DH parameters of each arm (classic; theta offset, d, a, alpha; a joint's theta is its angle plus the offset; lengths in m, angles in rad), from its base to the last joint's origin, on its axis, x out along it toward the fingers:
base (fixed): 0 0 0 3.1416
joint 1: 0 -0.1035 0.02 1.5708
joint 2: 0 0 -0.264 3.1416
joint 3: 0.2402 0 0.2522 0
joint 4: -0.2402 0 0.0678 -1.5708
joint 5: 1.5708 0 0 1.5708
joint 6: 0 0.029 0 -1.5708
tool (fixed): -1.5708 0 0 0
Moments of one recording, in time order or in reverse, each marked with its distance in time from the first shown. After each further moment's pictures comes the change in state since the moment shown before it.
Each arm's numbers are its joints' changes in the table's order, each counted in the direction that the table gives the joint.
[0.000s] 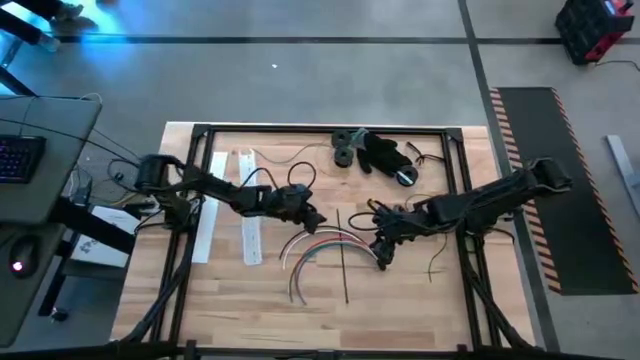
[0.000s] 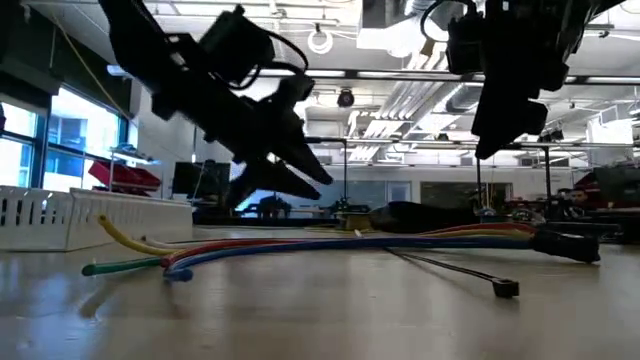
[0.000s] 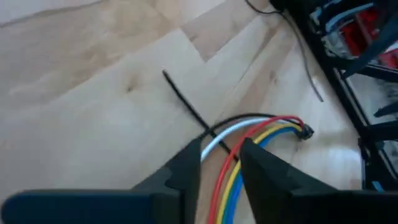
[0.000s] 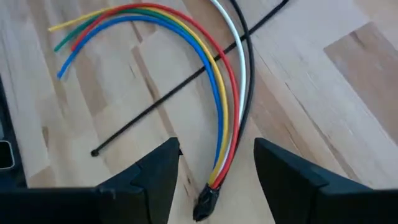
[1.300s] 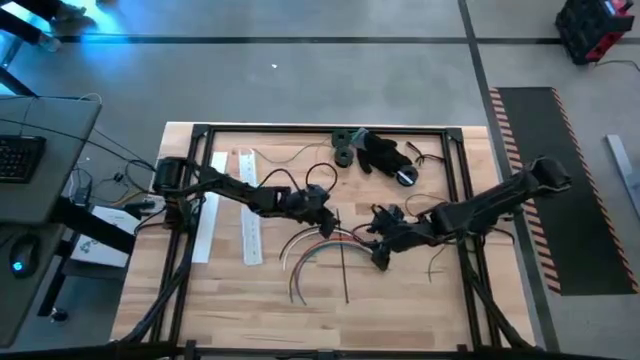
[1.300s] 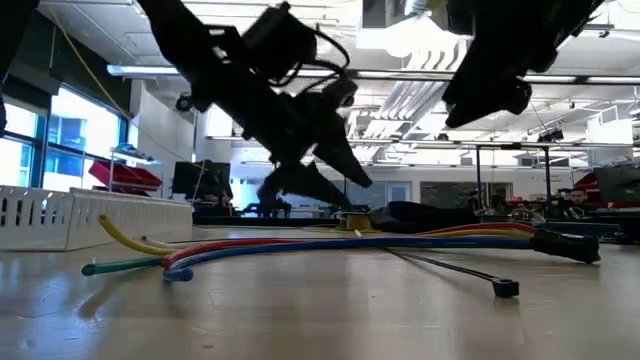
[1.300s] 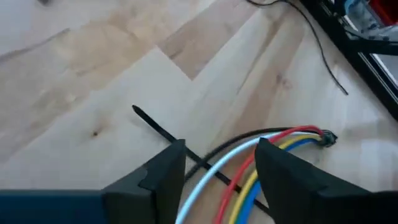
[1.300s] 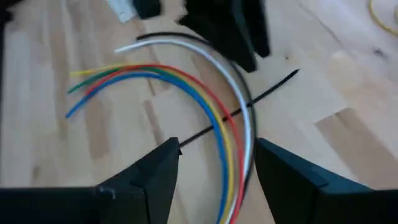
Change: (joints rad) left arm 0.012 0.098 0.227 -0.229 0.020 0.122; right arm -0.117 -0.005 0.000 0.166 -0.229 -0.060
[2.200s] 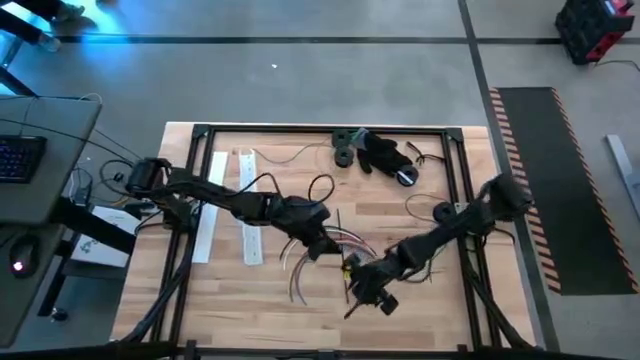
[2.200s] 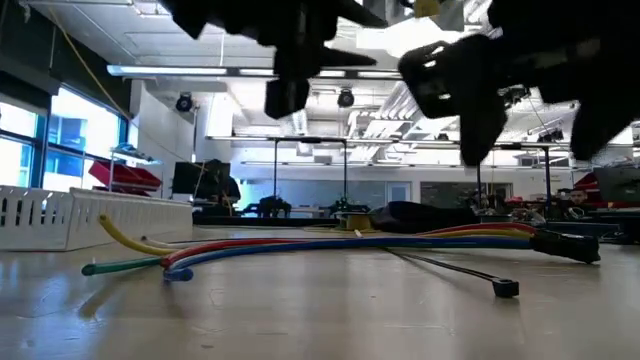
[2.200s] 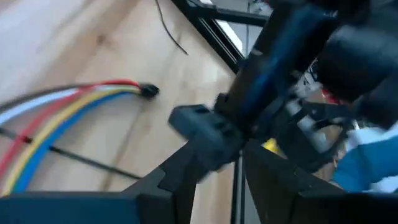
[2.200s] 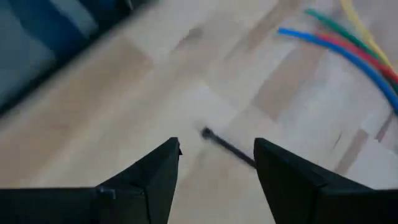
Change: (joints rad) left arm 0.181 -0.215 0.080 -0.103 -0.214 -0.121; right arm -0.110 0.514 0.267 0.089 0.355 -1.045
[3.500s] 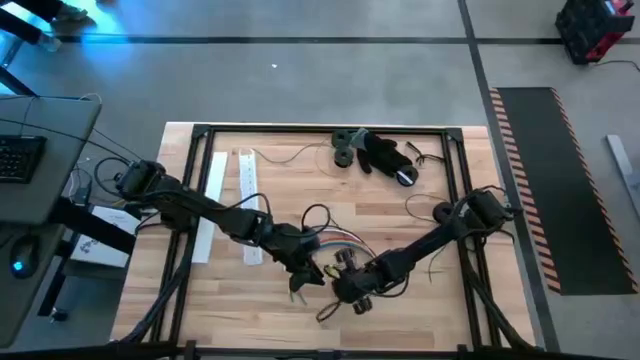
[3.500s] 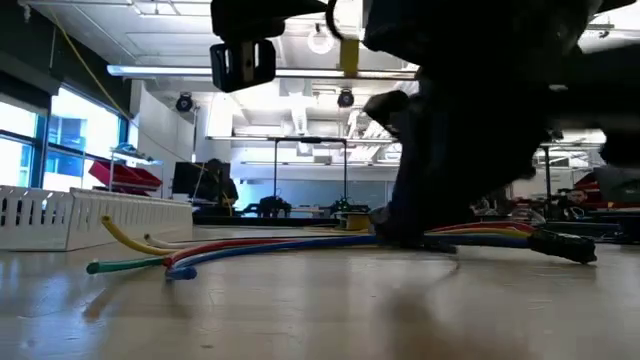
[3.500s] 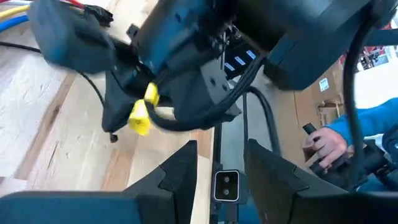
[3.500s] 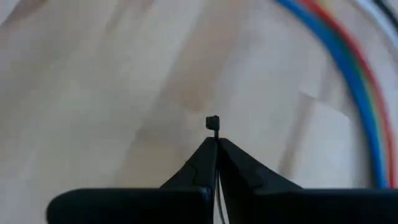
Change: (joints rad) left arm 0.160 -0.024 0.000 -0.080 0.006 0.052; right arm -0.012 0.131 0.112 -0.029 -0.322 0.430
